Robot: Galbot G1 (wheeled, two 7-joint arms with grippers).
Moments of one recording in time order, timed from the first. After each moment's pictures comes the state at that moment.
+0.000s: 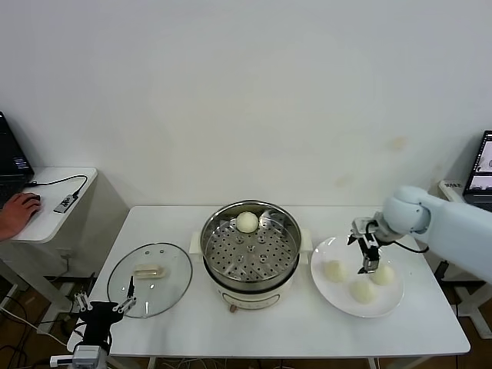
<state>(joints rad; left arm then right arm) 1.70 -1.19 -0.66 -2.03 -0.01 0.00 -0.23 0.20 0.60 -1.09 1.45 0.04 -0.35 -1.00</state>
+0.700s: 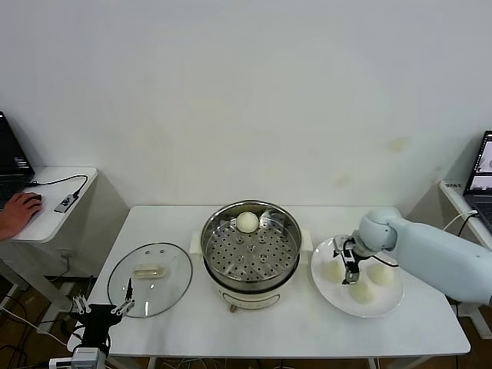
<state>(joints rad) 1.70 -1.20 -0.66 -2.02 -0.02 -0.01 -0.23 0.02 0.72 -0.97 1.31 -0.06 -0.34 -0.96</state>
